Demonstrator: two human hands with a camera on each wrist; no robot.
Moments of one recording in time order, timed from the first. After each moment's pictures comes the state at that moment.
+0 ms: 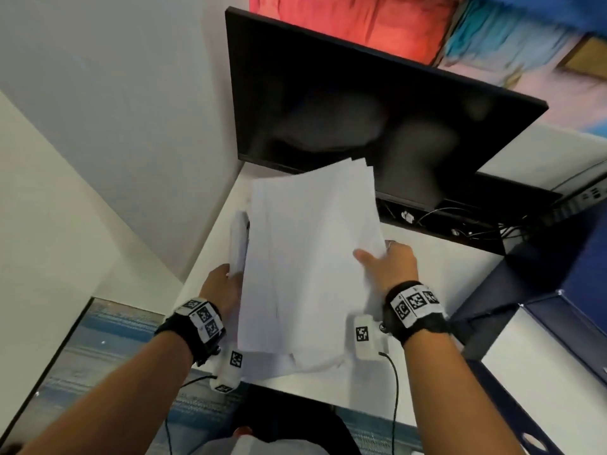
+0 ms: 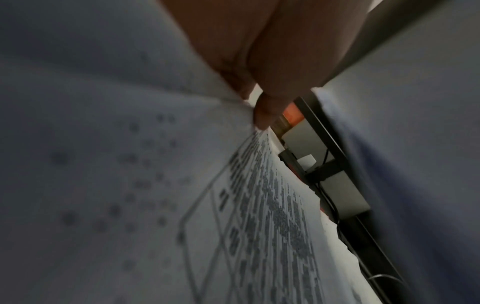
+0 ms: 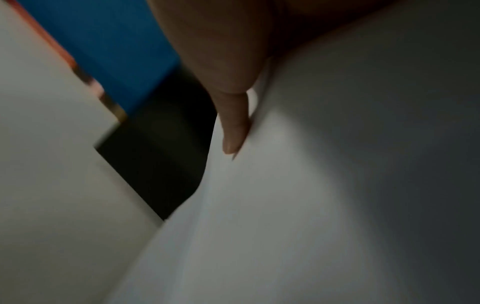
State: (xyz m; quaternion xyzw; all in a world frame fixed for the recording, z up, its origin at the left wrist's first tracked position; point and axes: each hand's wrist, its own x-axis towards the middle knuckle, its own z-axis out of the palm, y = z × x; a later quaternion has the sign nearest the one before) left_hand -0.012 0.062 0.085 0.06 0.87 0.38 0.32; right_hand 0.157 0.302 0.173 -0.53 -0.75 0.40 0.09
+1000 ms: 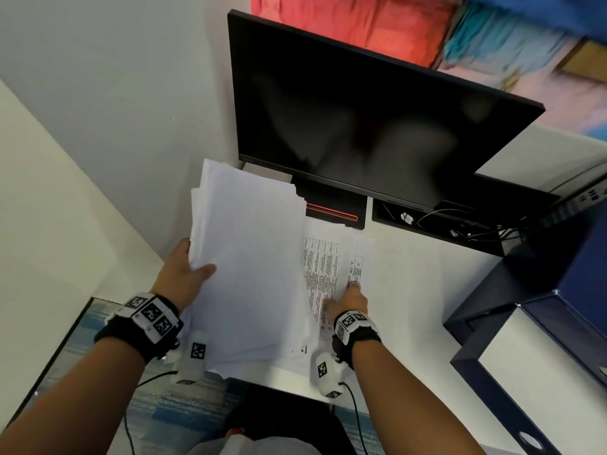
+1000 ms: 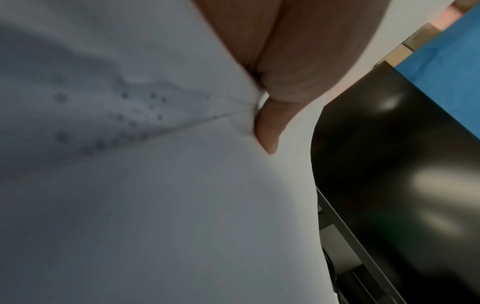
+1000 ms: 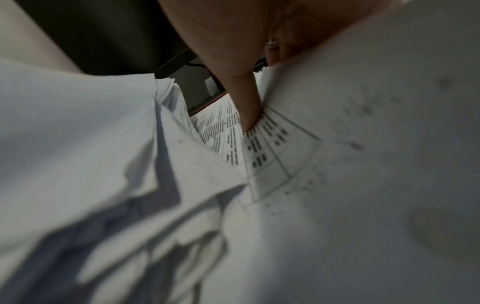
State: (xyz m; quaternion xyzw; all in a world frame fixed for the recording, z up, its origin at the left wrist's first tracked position) left_hand -0.039 0.014 0.123 0.11 0.83 0.50 0.21; right_hand 0.152 0.247 0.060 -0.59 -0.71 0.37 -0.08
